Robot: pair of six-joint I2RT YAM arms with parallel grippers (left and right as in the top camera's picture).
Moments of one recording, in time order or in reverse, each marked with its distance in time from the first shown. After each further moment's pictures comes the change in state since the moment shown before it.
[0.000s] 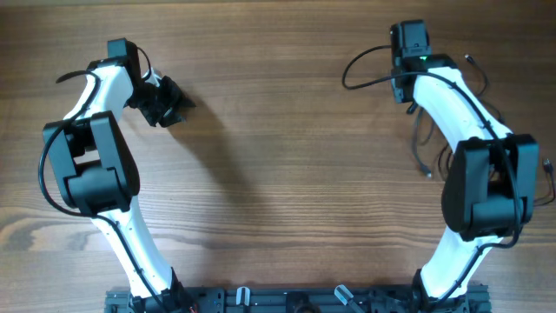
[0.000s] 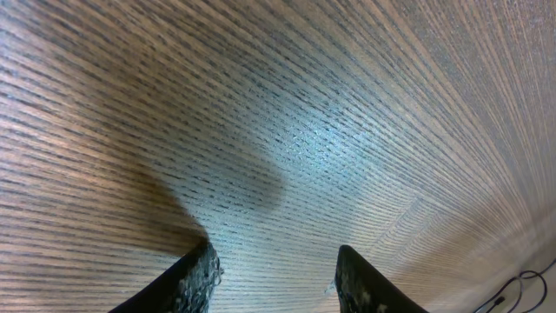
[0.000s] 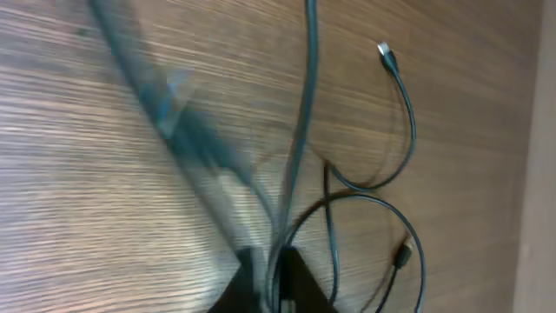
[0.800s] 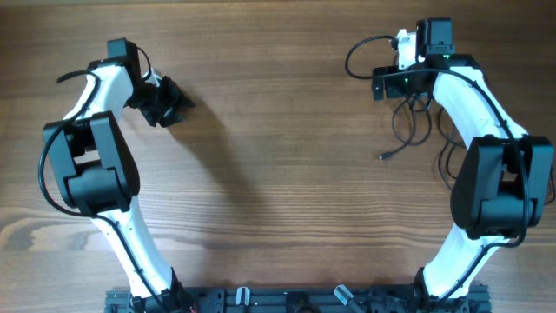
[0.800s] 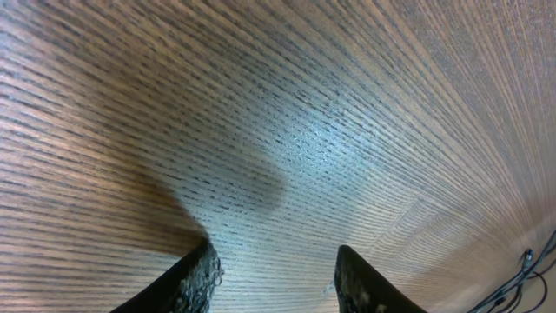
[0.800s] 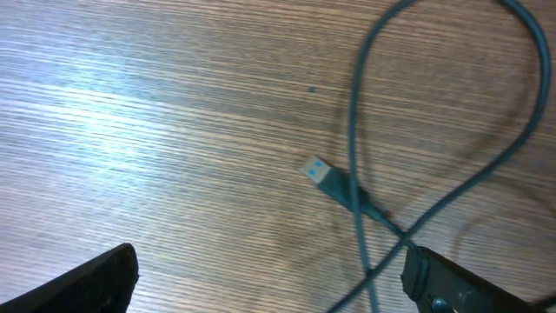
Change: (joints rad) left arm 0.000 0.000 0.000 0.002 -0.001 0.000; right arm -0.082 0.000 0.000 0.034 -0.650 0.065
